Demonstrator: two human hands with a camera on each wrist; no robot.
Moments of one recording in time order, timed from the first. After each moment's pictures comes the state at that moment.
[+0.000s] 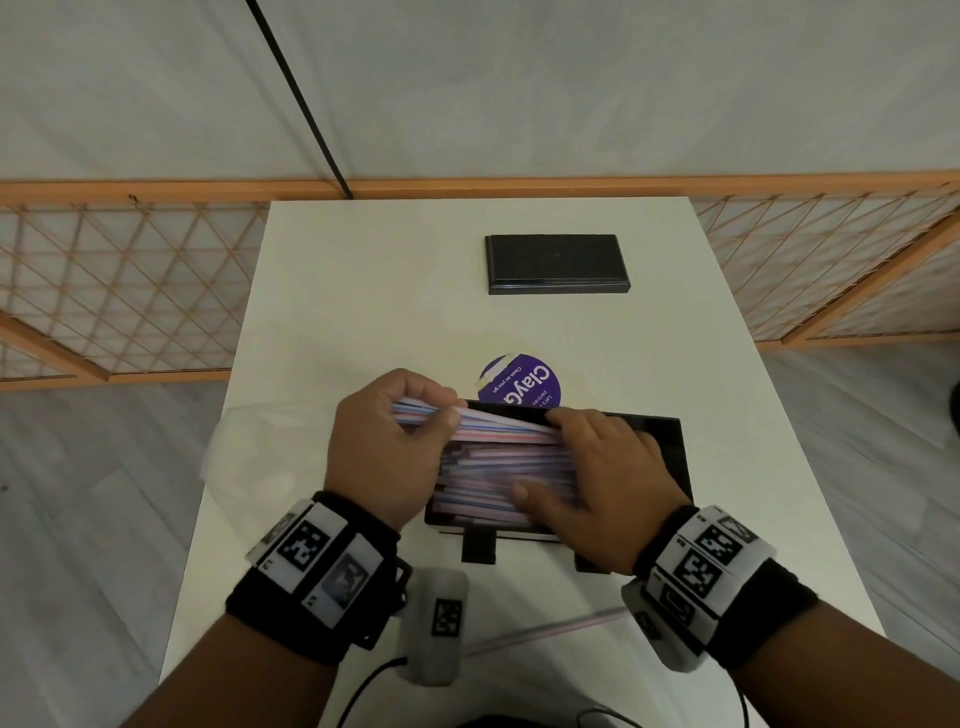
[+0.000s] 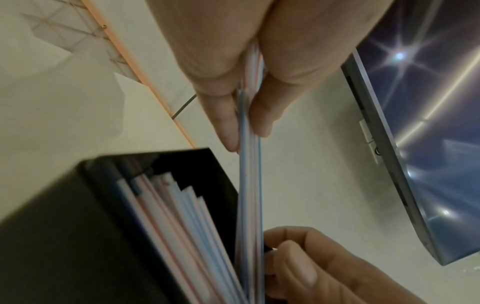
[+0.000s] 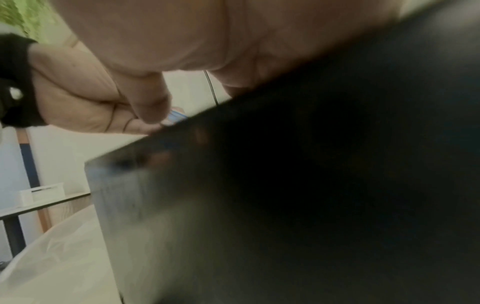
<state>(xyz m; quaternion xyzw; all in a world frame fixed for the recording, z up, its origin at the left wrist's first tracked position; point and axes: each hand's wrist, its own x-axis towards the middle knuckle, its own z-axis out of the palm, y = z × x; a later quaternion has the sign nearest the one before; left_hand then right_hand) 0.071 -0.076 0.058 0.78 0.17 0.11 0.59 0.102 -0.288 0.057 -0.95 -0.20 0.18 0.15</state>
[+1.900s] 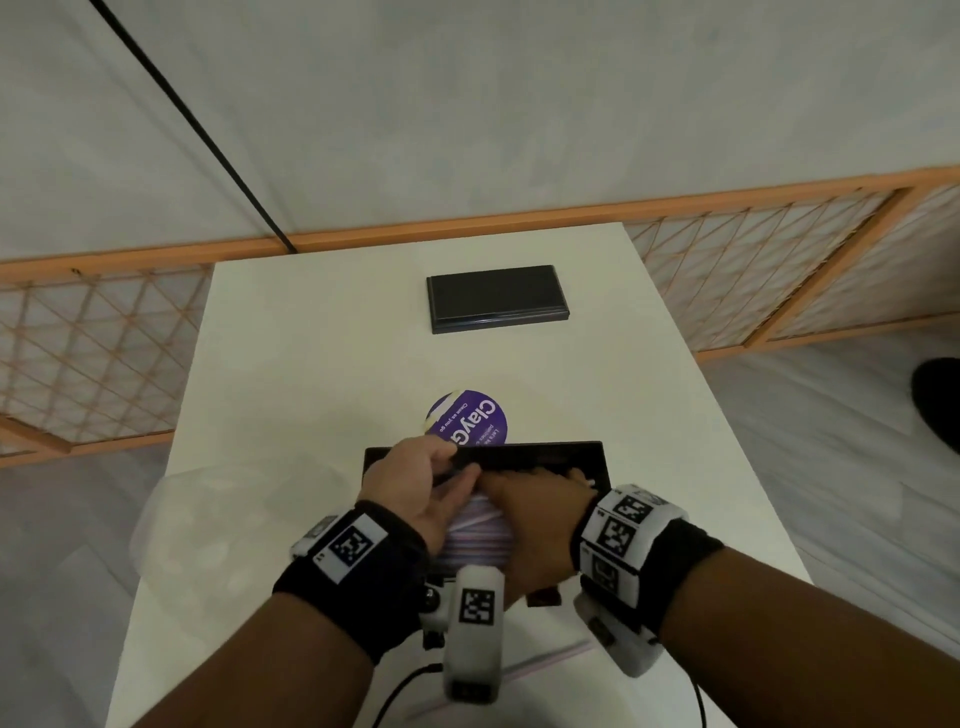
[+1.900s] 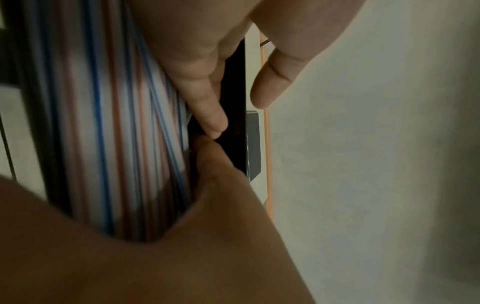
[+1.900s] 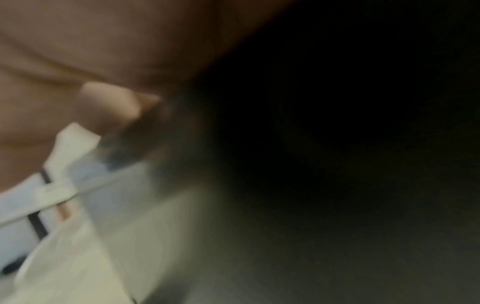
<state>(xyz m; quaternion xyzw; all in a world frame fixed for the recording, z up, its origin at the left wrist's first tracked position) 0.124 -0.155 0.049 0.38 0.47 -0.10 0.79 0.135 -0.300 0.062 -0.88 -0.27 0.37 0.11</state>
